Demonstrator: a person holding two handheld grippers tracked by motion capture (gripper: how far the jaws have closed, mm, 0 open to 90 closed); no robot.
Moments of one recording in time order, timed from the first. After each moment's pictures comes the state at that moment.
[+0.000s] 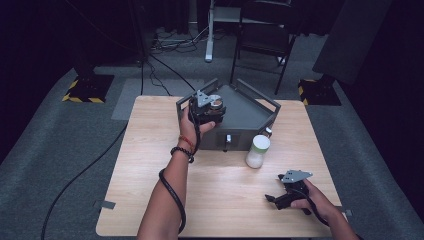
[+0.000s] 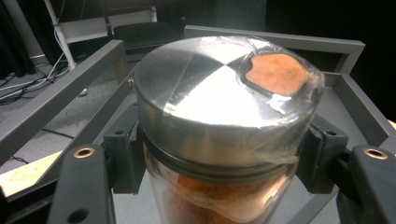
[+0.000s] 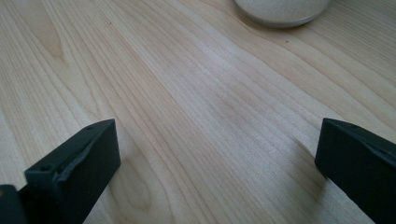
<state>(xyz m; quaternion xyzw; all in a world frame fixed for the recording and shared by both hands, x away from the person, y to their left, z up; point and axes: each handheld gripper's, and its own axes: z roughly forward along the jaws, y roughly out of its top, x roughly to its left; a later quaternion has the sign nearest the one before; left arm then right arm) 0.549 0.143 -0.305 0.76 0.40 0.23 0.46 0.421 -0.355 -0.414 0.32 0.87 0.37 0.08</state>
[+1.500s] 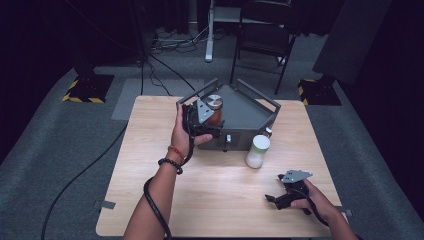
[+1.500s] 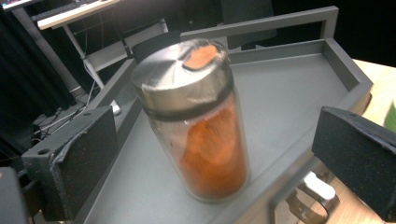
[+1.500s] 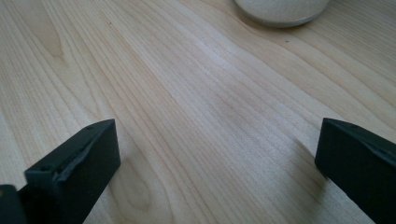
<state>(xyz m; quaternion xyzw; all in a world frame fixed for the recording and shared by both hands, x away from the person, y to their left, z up) 0.490 0.146 -0.284 0.79 0.32 0.30 0.42 0.421 -0.355 -0.413 0.32 0.87 0.37 0.08</state>
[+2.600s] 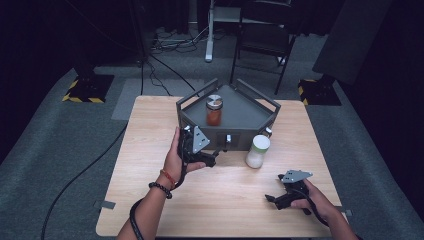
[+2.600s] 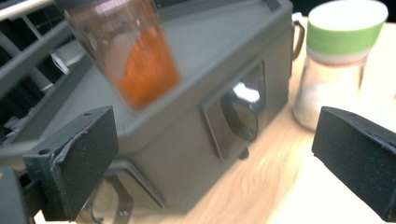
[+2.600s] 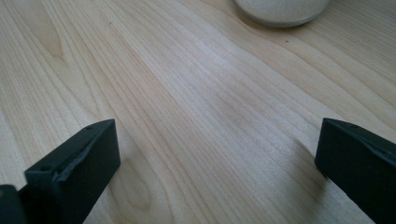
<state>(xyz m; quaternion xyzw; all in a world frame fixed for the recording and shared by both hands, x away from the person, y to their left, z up) 0.441 0.170 -0.317 0.83 0.28 0.27 0.40 0.421 -0.355 -0.413 0.32 0.87 0.37 0.08</state>
